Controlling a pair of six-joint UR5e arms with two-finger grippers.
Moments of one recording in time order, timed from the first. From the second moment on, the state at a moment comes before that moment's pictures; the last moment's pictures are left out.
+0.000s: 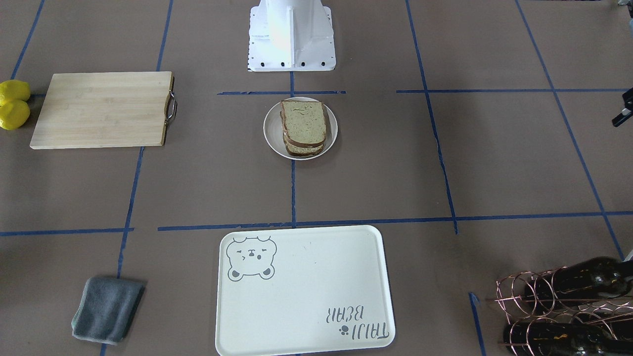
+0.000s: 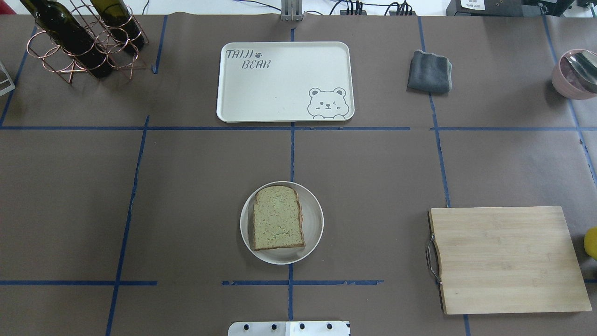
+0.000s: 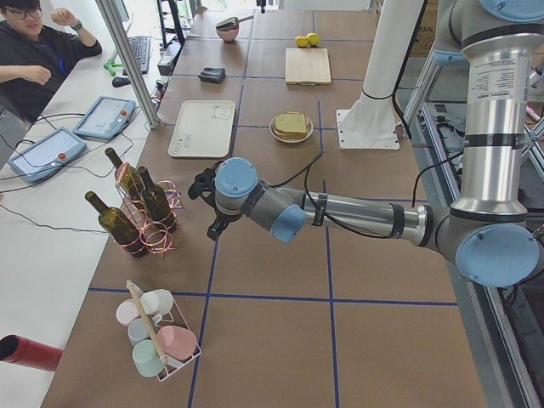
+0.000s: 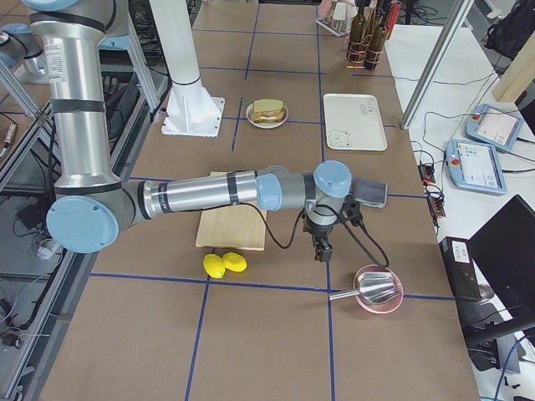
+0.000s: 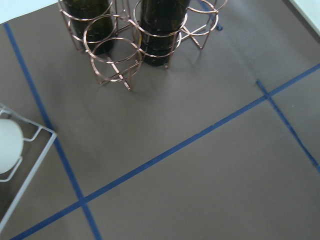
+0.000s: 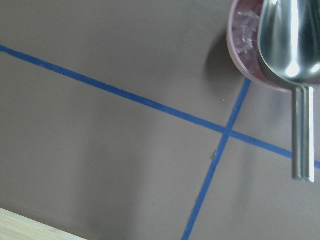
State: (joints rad) left arm -1.42 -1.55 -1.73 -2.10 -2.54 -0.13; right arm 1.49 -1.54 1.68 -1.66 2.34 -0.22
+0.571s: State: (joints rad) left arm -1.00 -1.66 -1.80 -2.33 -2.38 -0.92; right arm 1.55 -1.61 1.69 -1.65 2.35 -0.22
